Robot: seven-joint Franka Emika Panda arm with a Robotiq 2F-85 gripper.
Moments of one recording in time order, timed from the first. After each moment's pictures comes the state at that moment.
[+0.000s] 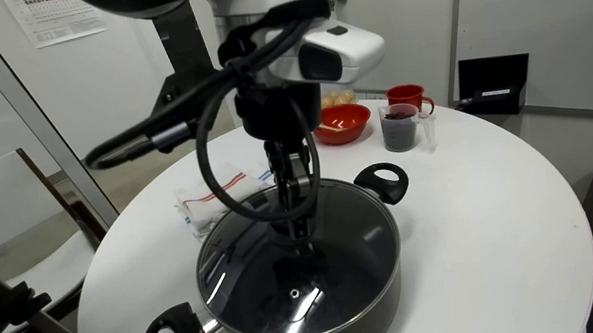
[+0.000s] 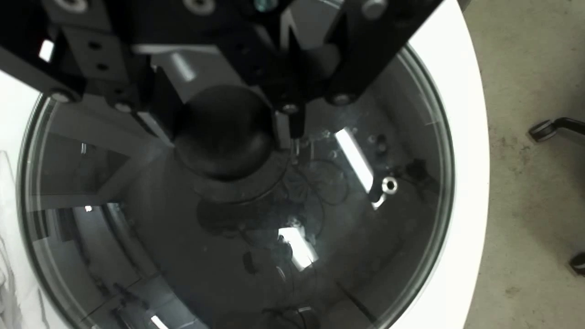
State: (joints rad) arm -0.24 0.59 -0.10 -2.17 0.18 2.63 0.06
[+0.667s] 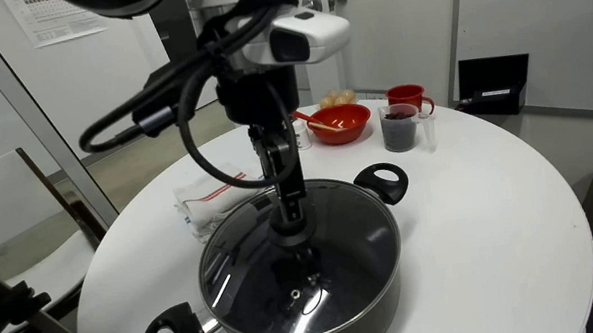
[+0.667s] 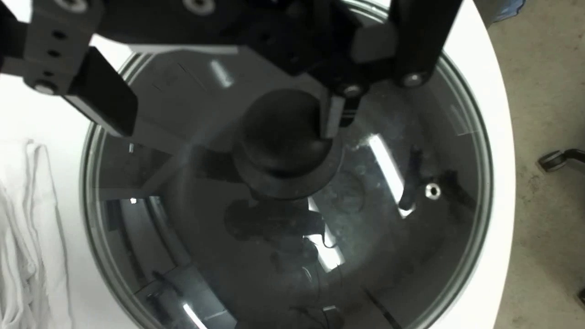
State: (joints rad) arm -0.16 0.55 -0.11 -2.23 0.17 2.71 0.08
